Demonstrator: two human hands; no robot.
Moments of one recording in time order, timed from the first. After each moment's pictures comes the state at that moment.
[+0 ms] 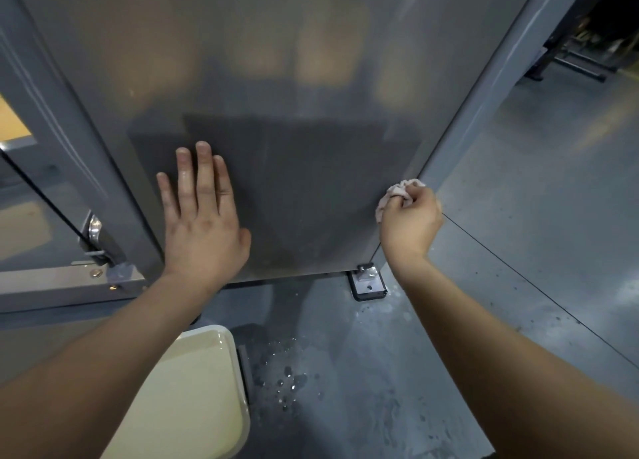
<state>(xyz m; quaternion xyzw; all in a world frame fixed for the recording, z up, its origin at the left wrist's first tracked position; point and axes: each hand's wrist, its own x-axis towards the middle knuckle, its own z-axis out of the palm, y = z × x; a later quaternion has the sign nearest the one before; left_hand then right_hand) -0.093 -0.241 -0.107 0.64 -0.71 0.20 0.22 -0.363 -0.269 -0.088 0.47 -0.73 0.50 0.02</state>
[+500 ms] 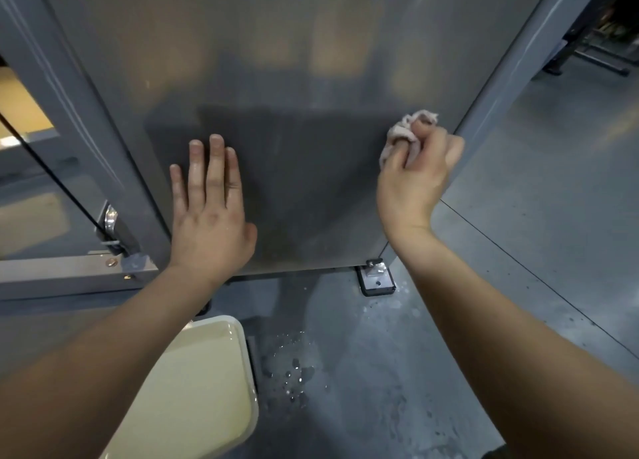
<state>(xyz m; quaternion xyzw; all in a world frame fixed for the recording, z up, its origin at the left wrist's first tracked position) -0.087 -0.237 -0.106 0.63 -0.72 0.20 0.24 -0.326 -0.277 -0.038 0.49 -0.57 0.65 0.00</state>
